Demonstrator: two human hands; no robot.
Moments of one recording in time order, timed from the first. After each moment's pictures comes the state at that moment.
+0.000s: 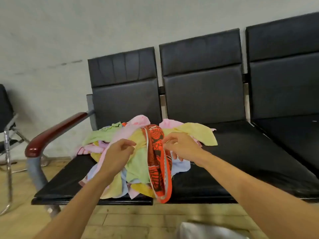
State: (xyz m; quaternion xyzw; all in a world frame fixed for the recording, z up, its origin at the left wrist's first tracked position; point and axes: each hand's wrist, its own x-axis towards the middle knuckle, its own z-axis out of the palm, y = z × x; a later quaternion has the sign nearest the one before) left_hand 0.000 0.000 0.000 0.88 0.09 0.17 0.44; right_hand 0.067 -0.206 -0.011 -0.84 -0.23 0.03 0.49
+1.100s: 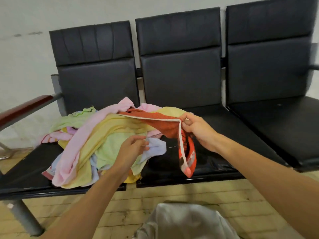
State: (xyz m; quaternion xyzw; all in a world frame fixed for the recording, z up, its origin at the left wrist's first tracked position) left_hand 0.024 -0.092 -0.060 0.76 0.10 0.06 0.64; right_hand 0.071 -0.307 -0.030 -0.77 -0.14 0.03 0.62
